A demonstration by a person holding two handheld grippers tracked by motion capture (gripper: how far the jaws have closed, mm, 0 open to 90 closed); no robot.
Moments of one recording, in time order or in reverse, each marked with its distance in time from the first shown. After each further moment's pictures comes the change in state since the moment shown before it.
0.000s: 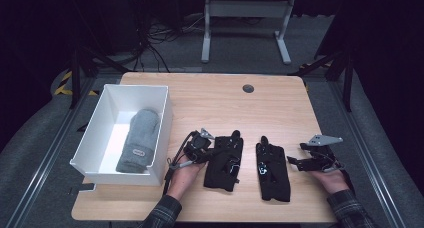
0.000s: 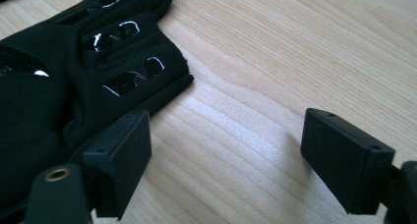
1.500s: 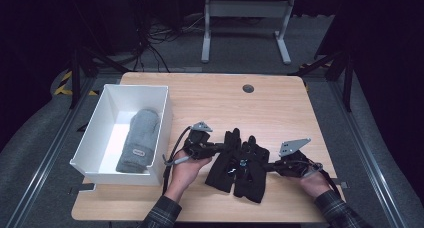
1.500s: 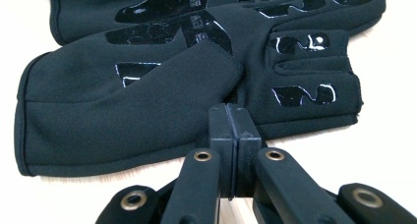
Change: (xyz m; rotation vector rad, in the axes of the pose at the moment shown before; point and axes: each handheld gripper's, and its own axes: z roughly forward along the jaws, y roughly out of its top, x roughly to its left) left arm -0.011 0.018 -0.036 -0.191 -0.257 -0.061; right arm 0.072 0.041 0.022 0.083 0.385 -0.214
